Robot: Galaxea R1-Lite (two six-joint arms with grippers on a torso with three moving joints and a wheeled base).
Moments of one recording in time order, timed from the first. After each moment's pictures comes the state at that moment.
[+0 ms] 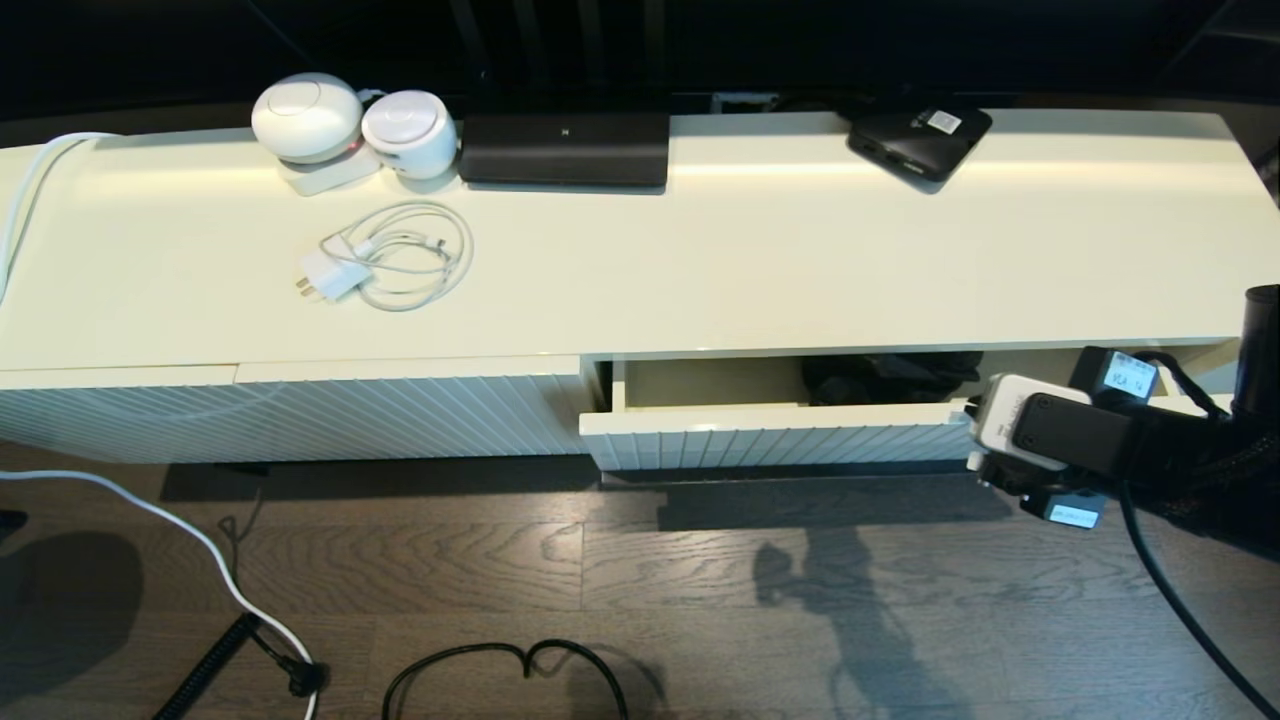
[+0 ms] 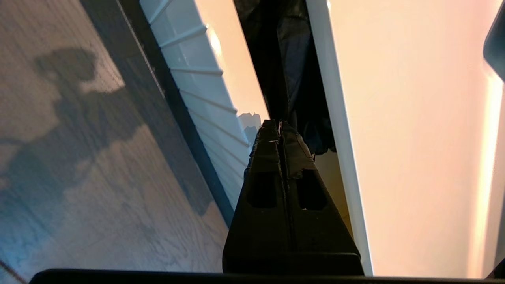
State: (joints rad) left arm 0.00 0.00 0.00 -0.01 0.00 -0.01; right arm 0.36 1.41 -0.73 -0.38 -0.11 -1.11
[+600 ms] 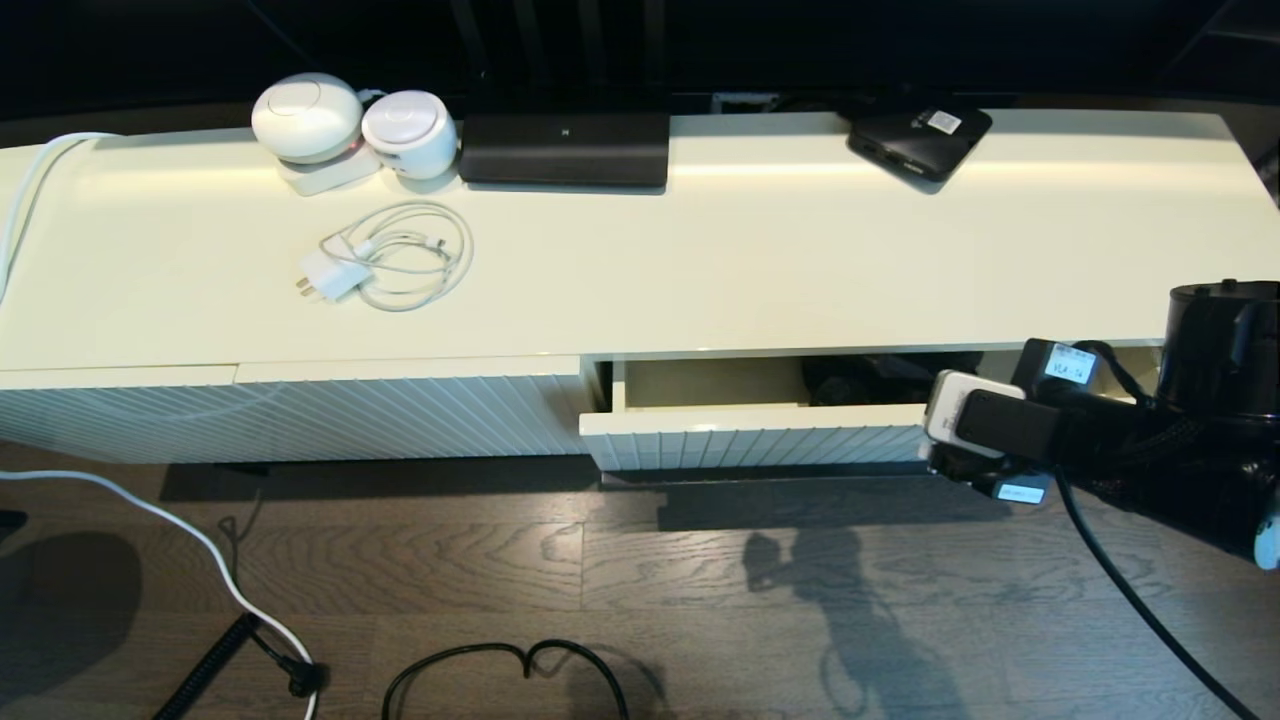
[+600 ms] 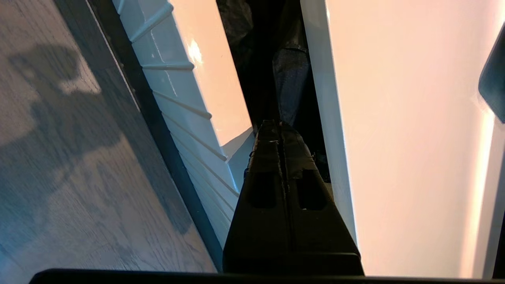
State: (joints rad) left arm 0.00 0.00 0.00 -0.01 0.00 -0.01; right arm 0.36 1.52 -0.74 -0.51 -0.10 -1.16
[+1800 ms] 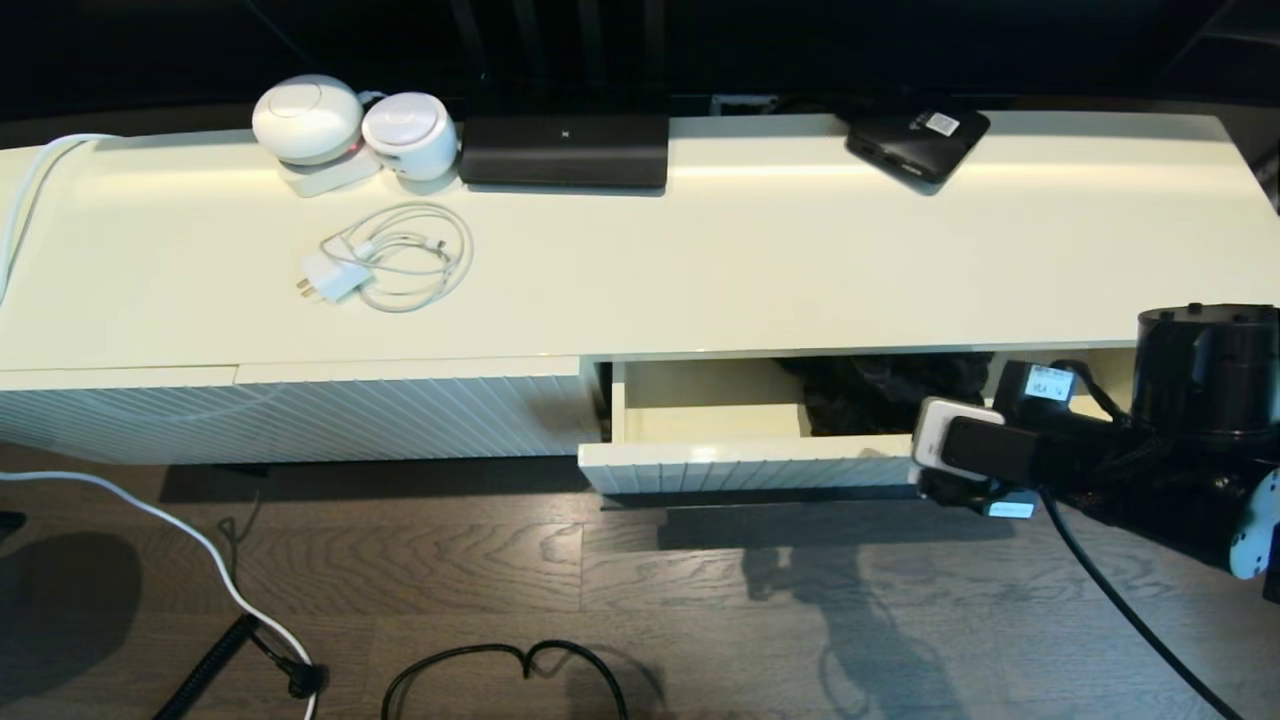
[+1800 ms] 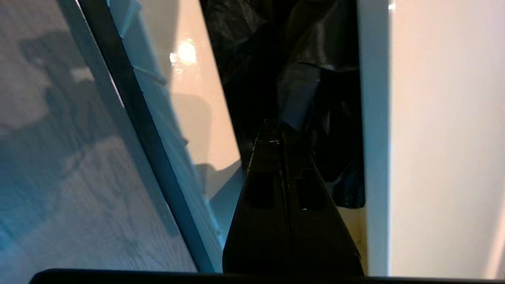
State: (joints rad) left arm 0.00 0.00 0.00 -0.01 0.00 -0.01; right arm 0.35 1.56 -0.70 -0.51 -0.07 -1.20
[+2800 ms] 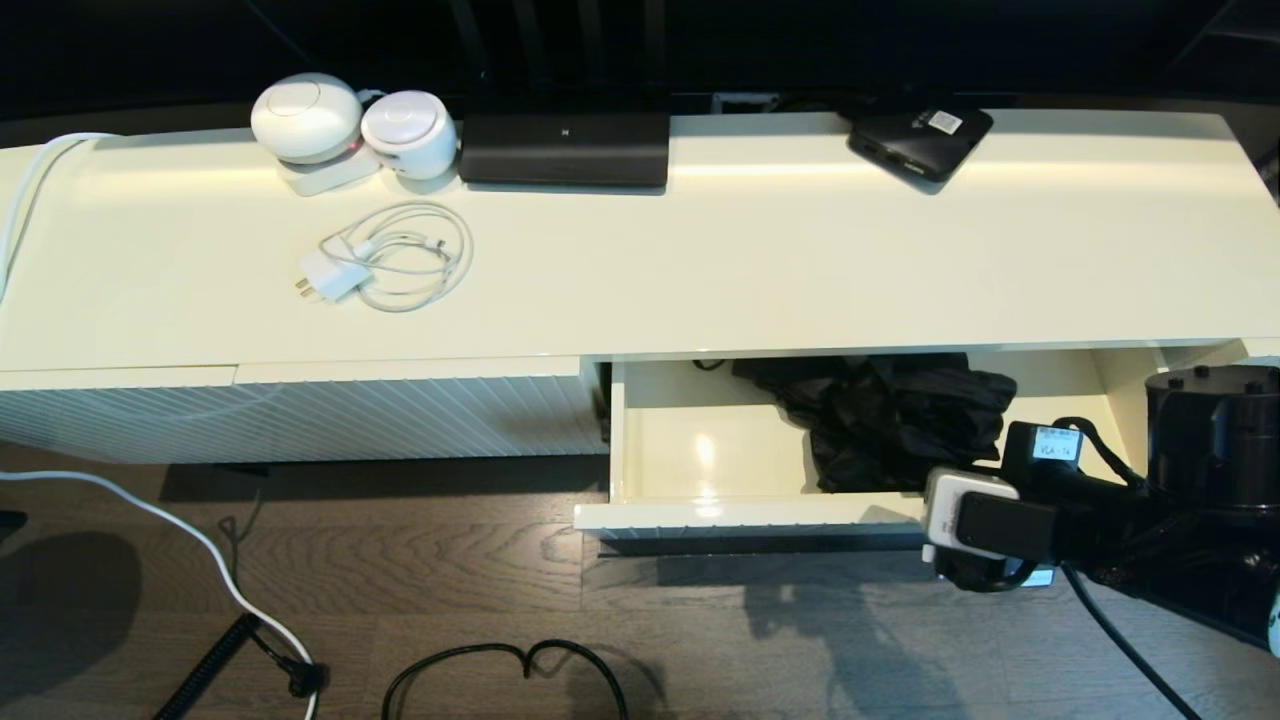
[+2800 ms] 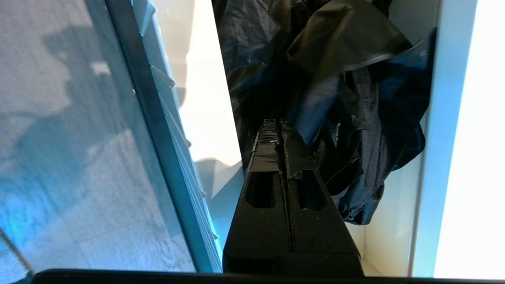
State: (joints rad) left arm 0.00 0.00 0.00 -0.01 0.00 -0.01; right arm 0.41 1.49 -0.56 -0.50 -0.08 -1.20
